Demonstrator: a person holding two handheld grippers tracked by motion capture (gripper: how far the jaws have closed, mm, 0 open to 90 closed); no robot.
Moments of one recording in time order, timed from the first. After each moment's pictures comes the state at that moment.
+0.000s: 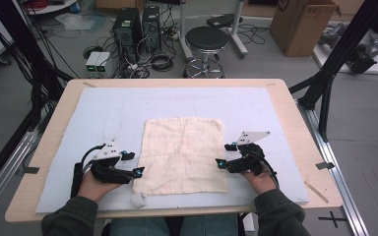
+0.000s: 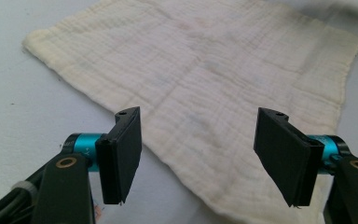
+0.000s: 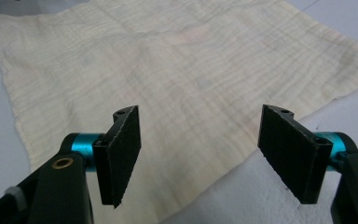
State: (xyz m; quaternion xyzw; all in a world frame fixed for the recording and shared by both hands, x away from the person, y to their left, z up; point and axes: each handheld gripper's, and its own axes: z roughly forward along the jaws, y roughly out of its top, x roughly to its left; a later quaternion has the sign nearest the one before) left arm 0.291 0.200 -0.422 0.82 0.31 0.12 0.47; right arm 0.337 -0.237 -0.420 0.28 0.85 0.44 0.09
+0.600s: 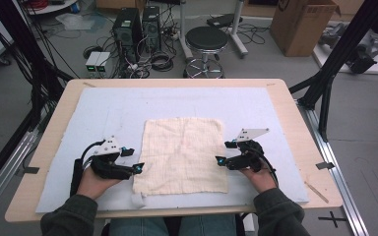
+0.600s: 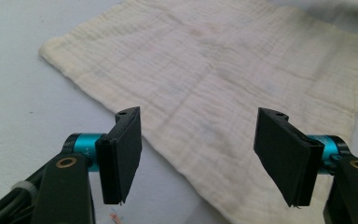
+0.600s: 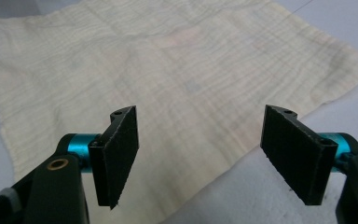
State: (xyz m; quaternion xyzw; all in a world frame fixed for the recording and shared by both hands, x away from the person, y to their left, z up) left arm 0.304 0.200 -0.414 0.82 0.31 0.13 0.46; right arm 0.348 -0.237 -0.419 0.28 0.85 0.43 0.09
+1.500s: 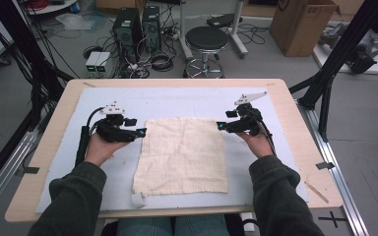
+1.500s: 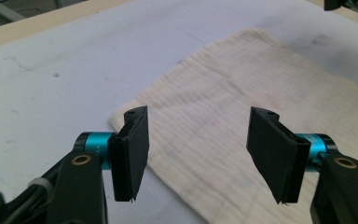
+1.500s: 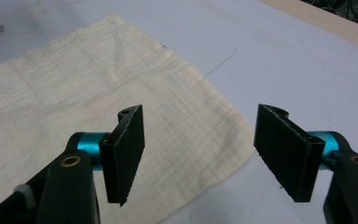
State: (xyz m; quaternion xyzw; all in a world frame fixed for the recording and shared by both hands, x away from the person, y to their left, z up) left arm 0.394 0.197 -0.376 0.80 0.37 0.14 0.46; right arm 0.440 -0.237 -0.375 0.31 0.84 0.42 0.12
